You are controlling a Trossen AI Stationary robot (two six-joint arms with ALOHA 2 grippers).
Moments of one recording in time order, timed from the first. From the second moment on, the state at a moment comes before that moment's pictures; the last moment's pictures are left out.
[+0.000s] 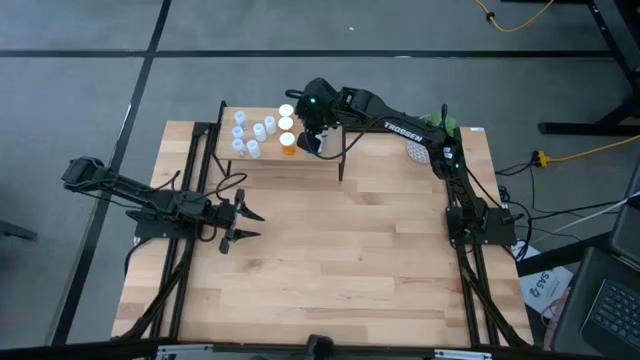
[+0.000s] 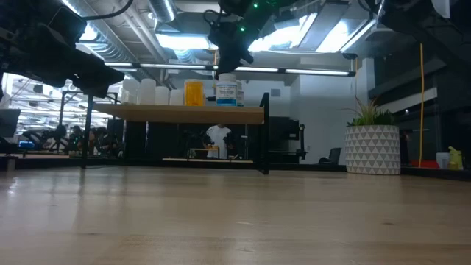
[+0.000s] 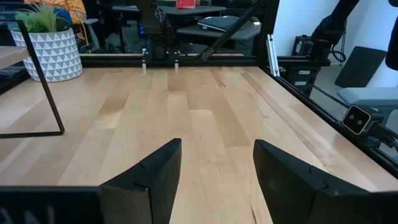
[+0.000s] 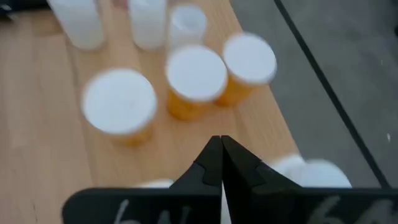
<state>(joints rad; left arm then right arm) -0.22 0.52 0.01 0.37 -0.09 -0.07 -0.37 2.21 2.36 -0.96 0.14 -0.14</state>
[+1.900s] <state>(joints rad) -0.22 0.52 0.01 0.37 -0.09 -0.07 -0.01 0.64 0.05 0.57 -0.07 0.26</state>
